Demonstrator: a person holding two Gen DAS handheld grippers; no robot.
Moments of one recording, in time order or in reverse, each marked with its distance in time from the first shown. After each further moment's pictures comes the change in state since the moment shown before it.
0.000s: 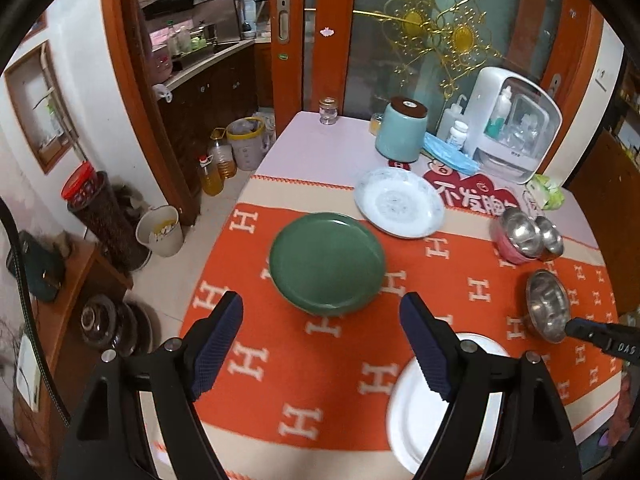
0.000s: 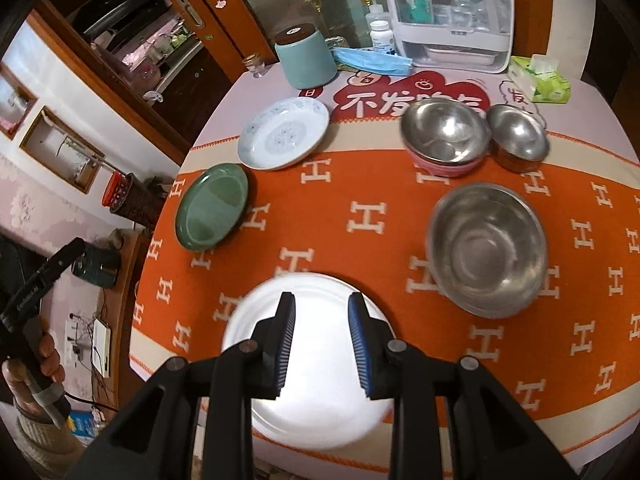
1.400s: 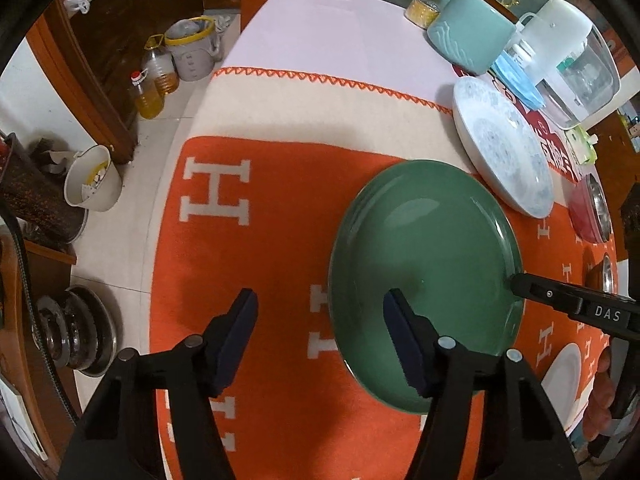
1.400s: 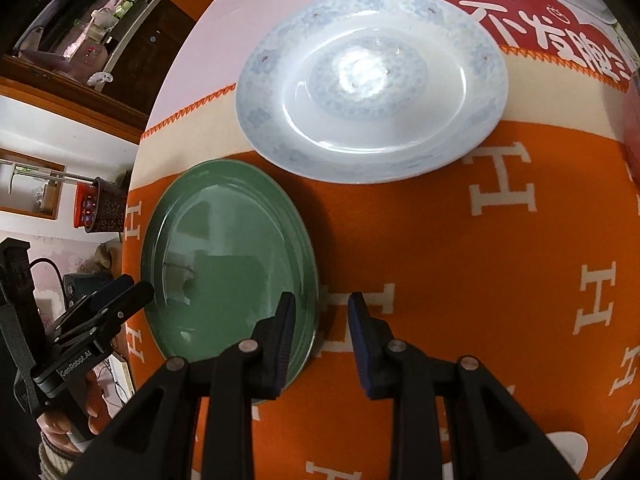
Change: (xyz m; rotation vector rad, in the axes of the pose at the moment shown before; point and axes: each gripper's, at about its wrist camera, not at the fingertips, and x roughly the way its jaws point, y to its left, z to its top) left arm 0.295 0.093 0.051 0.056 0.396 -0.207; right arm 0.252 0.104 0.100 0.151 0.227 0.000
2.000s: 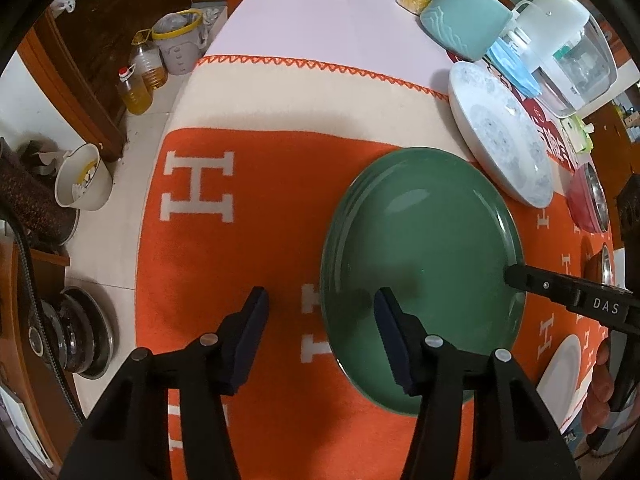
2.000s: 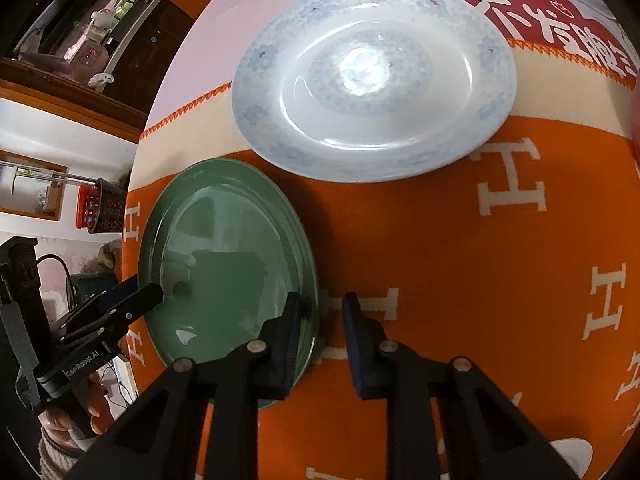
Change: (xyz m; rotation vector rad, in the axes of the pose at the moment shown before) left arm 0.010 0.000 0.000 0.021 0.040 -0.027; right arm 0.004 -0.006 0.000 0.010 0.002 0.020
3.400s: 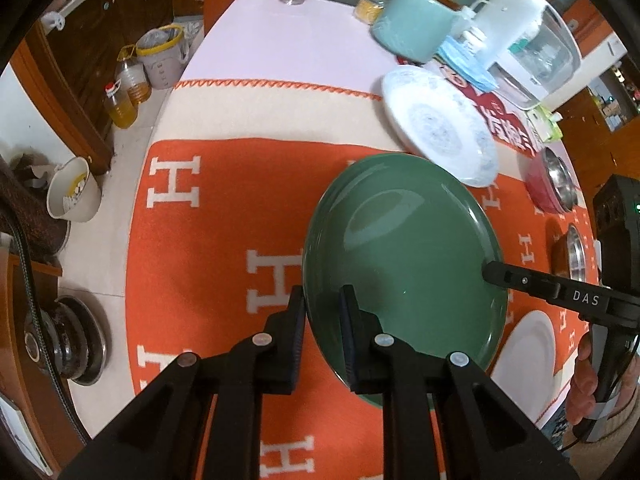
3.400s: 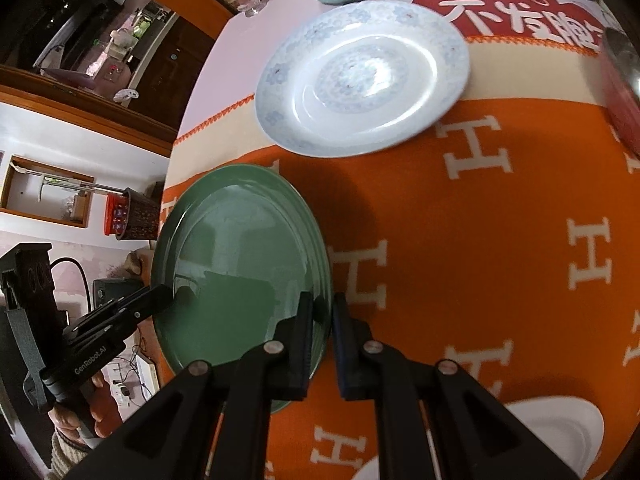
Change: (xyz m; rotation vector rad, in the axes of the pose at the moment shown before) left arm -0.054 -0.041 -0.030 0.052 -0.035 -0.053; right arm -0.036 -0.012 -0.026 0.015 -0.052 0.103
